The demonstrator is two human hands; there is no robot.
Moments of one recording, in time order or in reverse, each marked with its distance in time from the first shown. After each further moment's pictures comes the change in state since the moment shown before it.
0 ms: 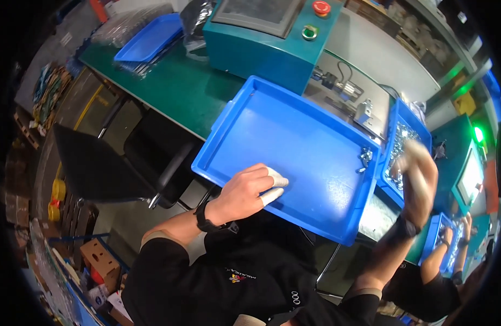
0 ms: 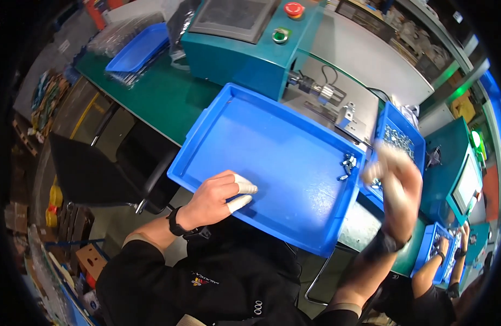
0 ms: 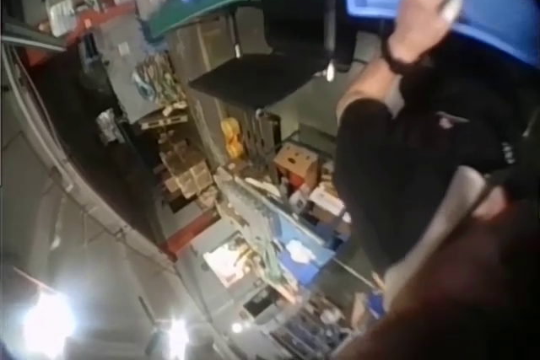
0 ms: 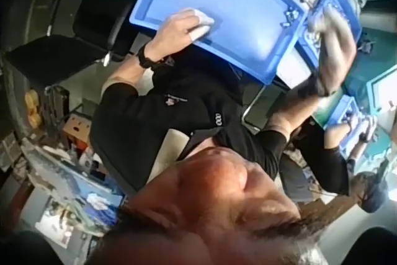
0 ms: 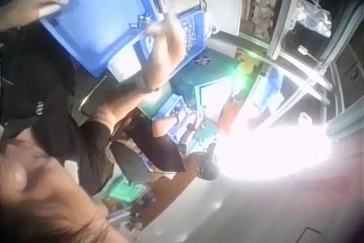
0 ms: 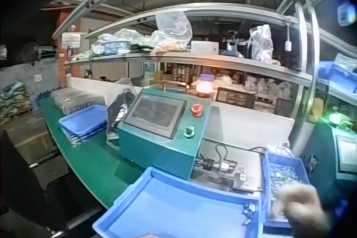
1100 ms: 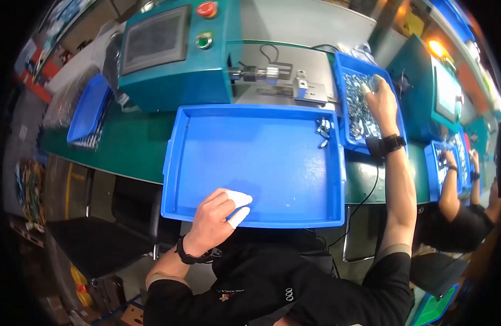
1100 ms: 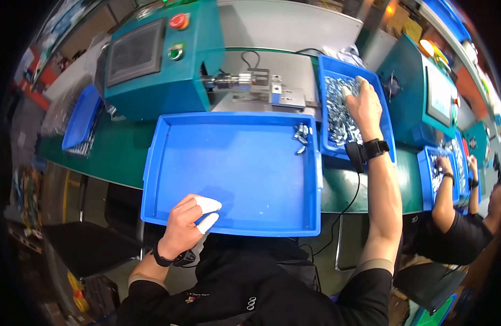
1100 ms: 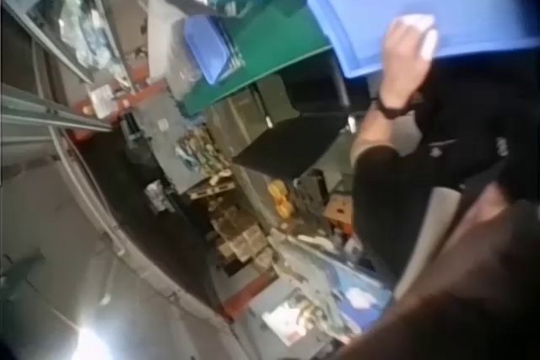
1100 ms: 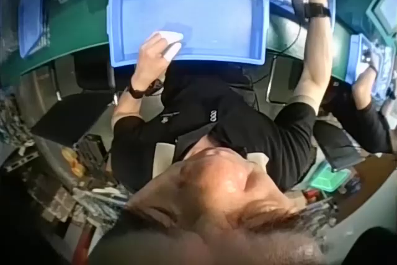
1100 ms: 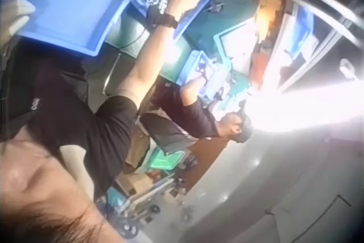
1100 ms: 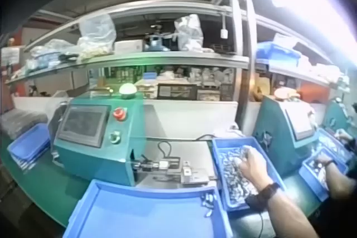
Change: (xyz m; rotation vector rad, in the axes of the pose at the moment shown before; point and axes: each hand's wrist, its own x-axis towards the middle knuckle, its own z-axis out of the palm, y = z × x) left_hand 0.017 0.005 -0.004 0.030 -0.182 0.033; right_hand 0.040 0.139 -0.119 -1.238 0.533 0.317
